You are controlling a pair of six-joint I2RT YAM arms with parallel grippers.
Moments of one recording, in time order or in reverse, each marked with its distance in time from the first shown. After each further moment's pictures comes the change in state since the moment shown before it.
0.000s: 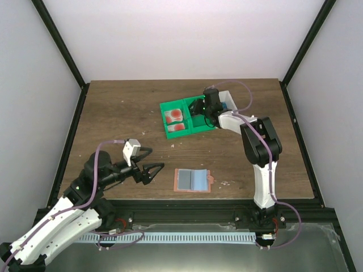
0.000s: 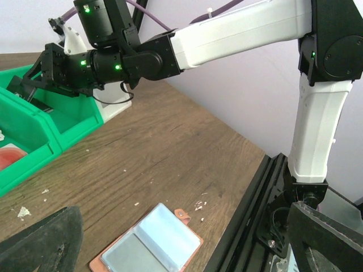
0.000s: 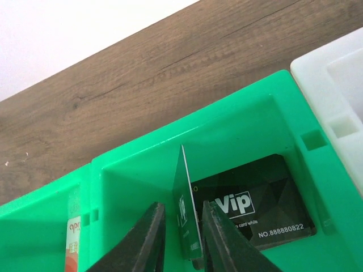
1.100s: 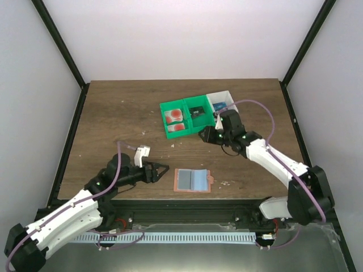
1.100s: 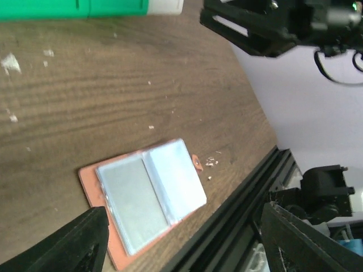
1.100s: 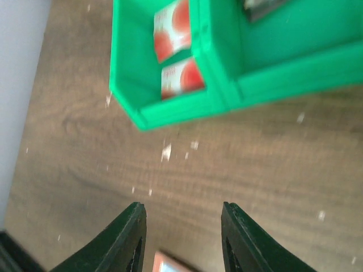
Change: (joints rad) left arm 0.000 0.156 -0.208 0.152 -0.020 -0.358; right arm 0.066 -0.718 -0.459 -0.401 -0.243 -0.030
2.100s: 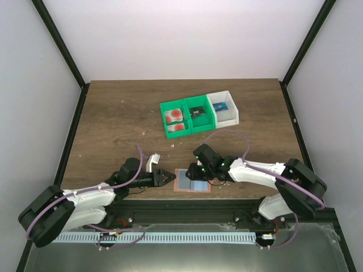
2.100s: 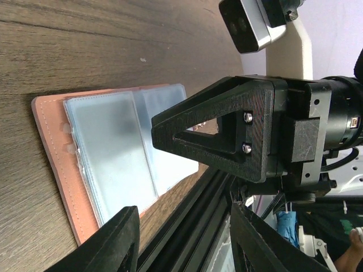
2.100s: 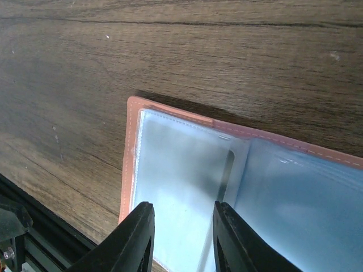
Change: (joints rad) left arm -0.009 0.454 -0.225 0.658 0.227 -0.291; right arm 0.417 0.044 -0.282 0.066 0.056 0.261
